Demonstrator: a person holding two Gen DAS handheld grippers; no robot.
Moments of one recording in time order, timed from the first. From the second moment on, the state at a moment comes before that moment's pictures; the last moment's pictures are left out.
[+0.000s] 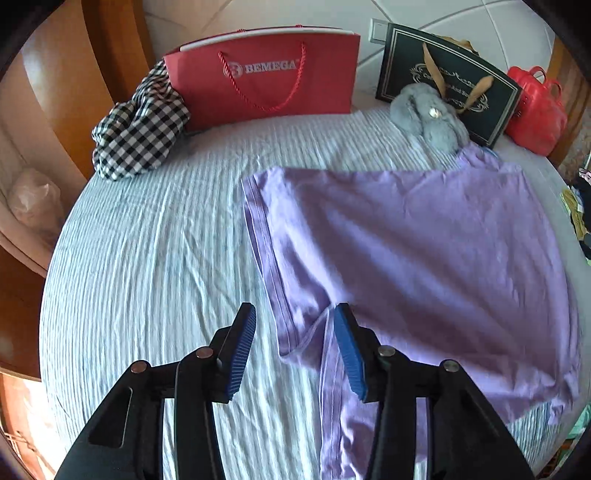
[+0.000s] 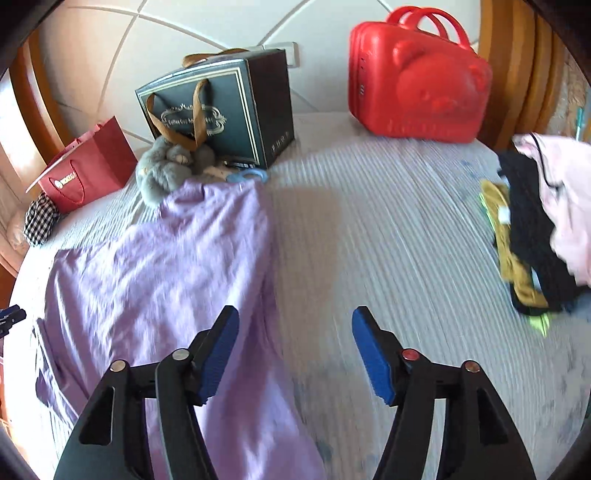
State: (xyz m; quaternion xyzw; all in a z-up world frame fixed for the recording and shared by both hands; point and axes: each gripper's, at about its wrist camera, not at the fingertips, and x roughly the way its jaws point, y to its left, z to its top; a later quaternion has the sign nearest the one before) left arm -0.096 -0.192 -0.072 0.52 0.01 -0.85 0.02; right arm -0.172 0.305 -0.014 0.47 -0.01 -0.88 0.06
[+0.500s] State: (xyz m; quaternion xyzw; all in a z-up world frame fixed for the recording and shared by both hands) left arm -0.012 -0.147 -0.116 0.53 0.05 -0.85 -0.02; right arm -0.014 0.343 -0.052 0.49 -0.04 -0.87 0.07
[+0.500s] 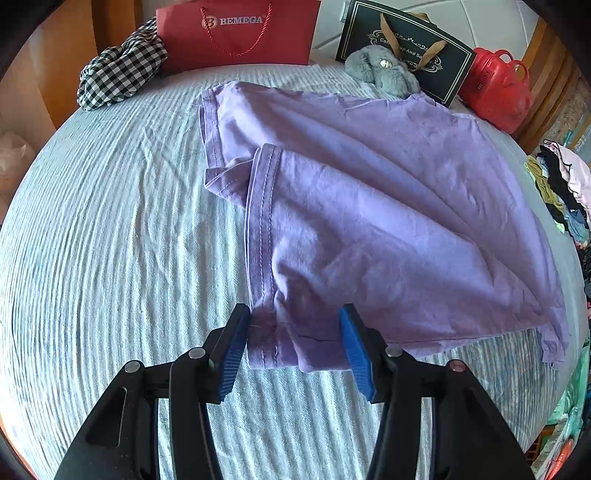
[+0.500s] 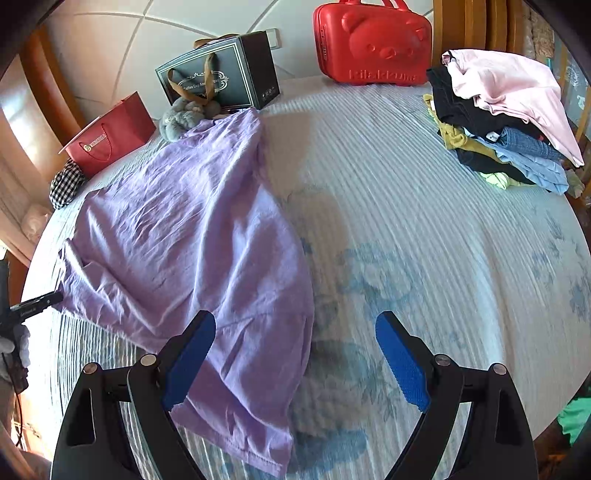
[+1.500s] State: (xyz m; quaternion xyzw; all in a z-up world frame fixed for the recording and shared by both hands) left arm 0.100 -0.121 -0.041 0.52 0.07 -0.85 0.02; right arm 0.025 0.340 -0.043 0.46 -0.03 -0.88 0.15
